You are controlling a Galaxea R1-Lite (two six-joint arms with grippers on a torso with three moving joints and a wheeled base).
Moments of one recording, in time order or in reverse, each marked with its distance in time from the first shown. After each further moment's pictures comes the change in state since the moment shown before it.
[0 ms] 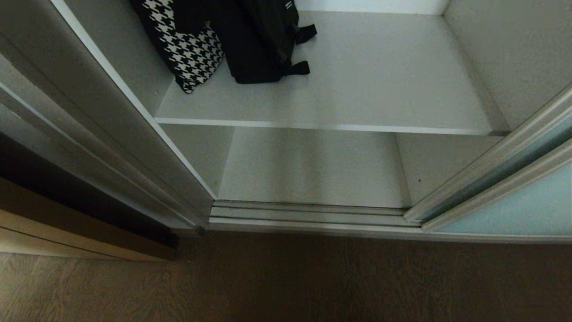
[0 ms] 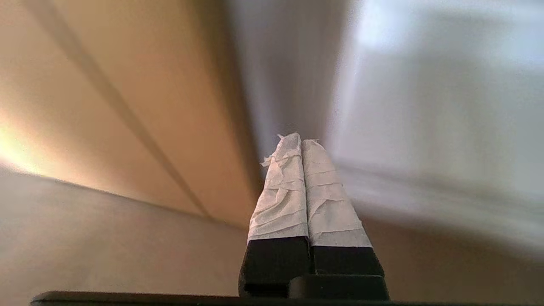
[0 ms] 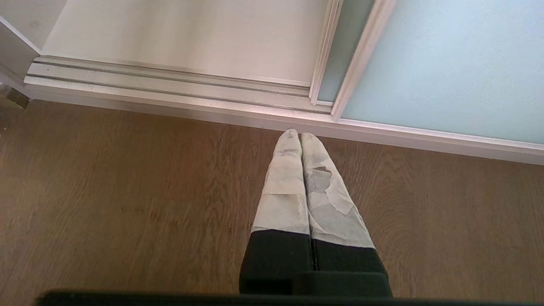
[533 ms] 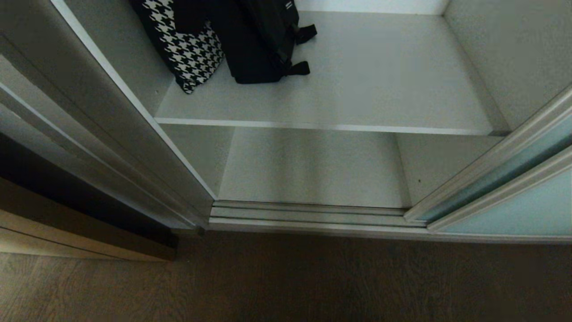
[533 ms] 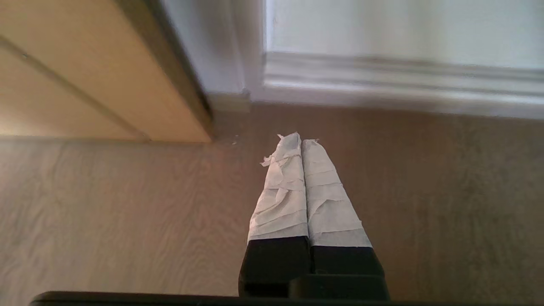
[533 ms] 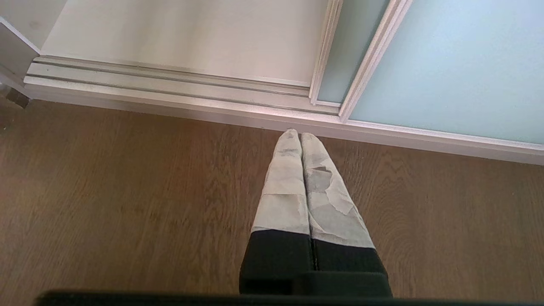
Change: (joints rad) left arm 0.005 -0.030 0.002 0.305 -0.246 -0.037; right arm 0.000 0.000 0.000 0.000 0.000 0.000
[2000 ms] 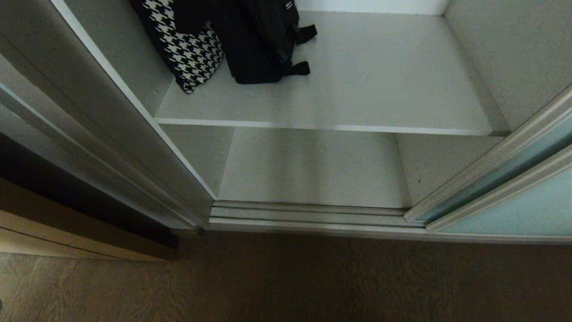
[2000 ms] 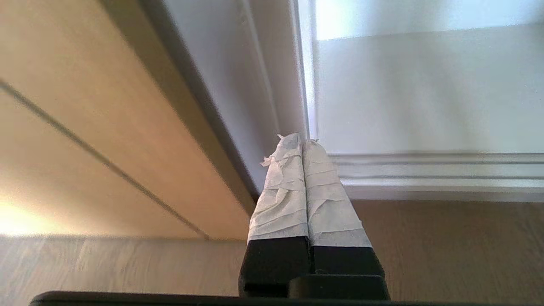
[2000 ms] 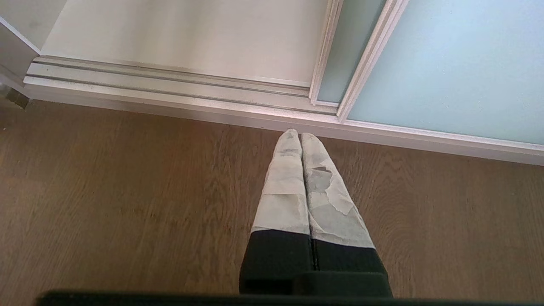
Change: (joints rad) left arm 0.071 -0.004 -0.002 -0.295 0.043 0.176; right arm 0.000 0.000 0.000 0.000 0.000 0.000
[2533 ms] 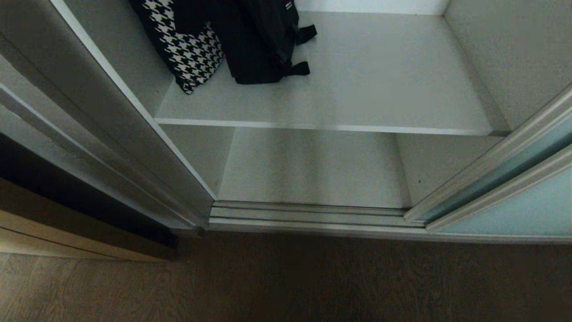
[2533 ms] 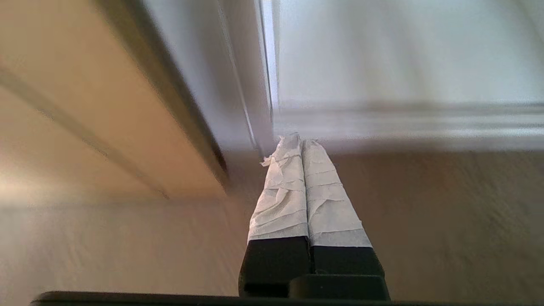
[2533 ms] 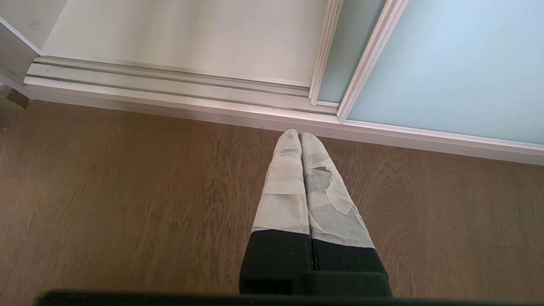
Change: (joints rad) left arm 0.081 -0.227 0.001 0.365 -0.185 -0.105; right arm 0.000 0.000 0.000 0.000 0.000 0.001
